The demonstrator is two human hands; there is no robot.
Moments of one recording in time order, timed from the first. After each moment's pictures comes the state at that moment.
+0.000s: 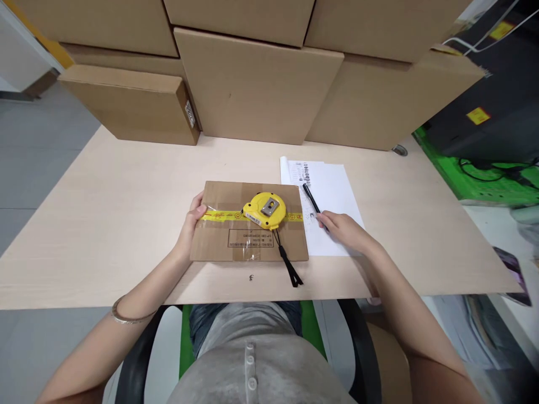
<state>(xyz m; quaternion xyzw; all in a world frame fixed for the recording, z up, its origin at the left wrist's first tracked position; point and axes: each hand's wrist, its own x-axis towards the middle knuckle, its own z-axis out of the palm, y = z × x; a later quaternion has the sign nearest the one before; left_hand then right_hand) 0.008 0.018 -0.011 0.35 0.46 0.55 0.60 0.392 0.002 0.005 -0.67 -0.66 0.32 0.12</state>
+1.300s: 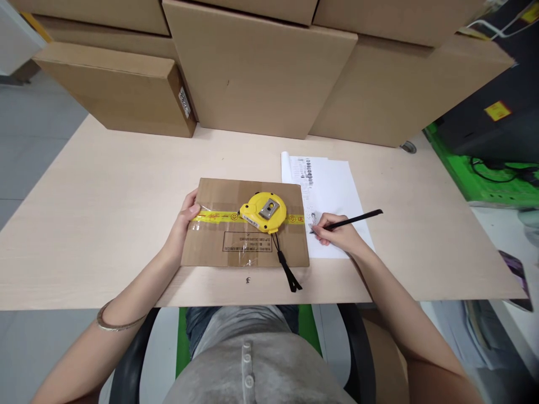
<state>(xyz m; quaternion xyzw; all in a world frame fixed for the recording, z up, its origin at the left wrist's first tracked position) 0.006 0.013 0.006 0.36 0.49 0.52 0.60 0.392 -0.002 -0.026 -0.59 -0.55 0.50 0.31</state>
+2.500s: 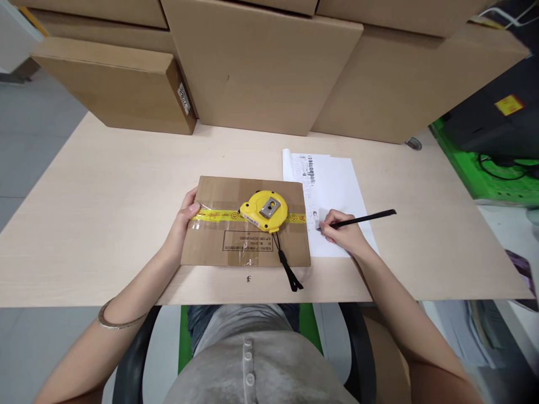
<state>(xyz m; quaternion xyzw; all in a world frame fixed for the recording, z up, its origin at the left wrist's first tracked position) 0.007 0.014 0.006 0.35 0.50 0.52 0.60 0.393 -0.007 -0.028 -0.63 -0.55 0.44 0.33</state>
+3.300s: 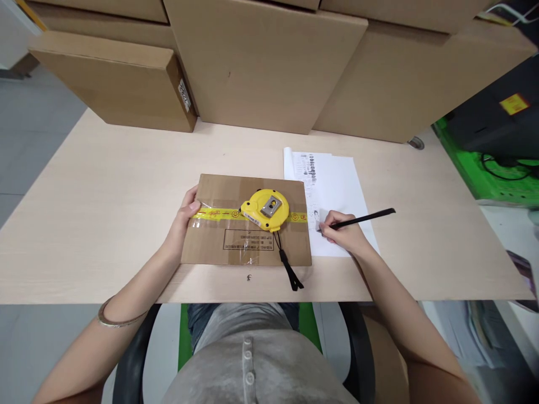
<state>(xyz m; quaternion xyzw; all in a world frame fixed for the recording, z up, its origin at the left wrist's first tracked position) 0.006 0.014 0.004 0.37 0.49 0.51 0.60 0.394 -0.006 -0.029 -0.62 -0.56 0.44 0.33</state>
